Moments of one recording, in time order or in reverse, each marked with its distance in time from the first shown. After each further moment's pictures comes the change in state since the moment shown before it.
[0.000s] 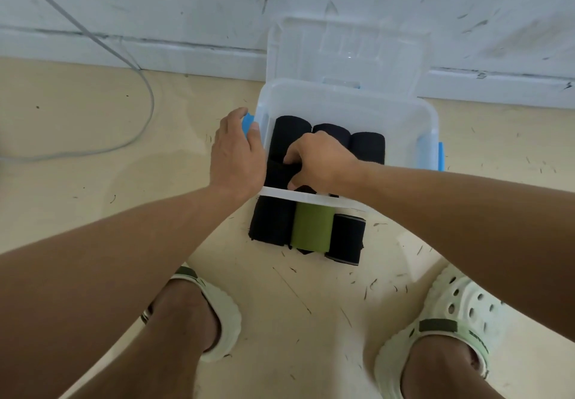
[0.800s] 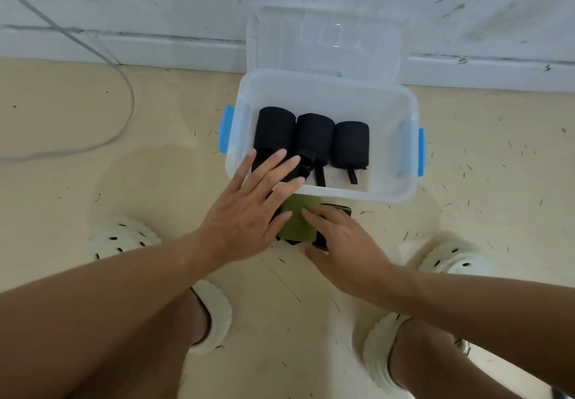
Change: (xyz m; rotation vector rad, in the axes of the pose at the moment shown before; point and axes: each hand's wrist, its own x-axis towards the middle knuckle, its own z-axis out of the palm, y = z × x) left_hand -0.072 -0.038 0.005 0.441 -0.142 1.063; right_hand -0.139 0.019 0.084 0.092 0.116 0.010
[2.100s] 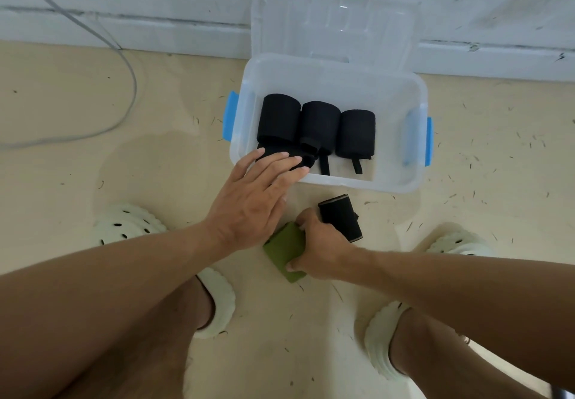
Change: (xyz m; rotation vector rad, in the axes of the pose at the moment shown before) left_hand -0.002 0.003 0.003 -0.095 0.038 -0.102; right_hand 0.029 -0.013 0.039 0.296 -0.352 0.379
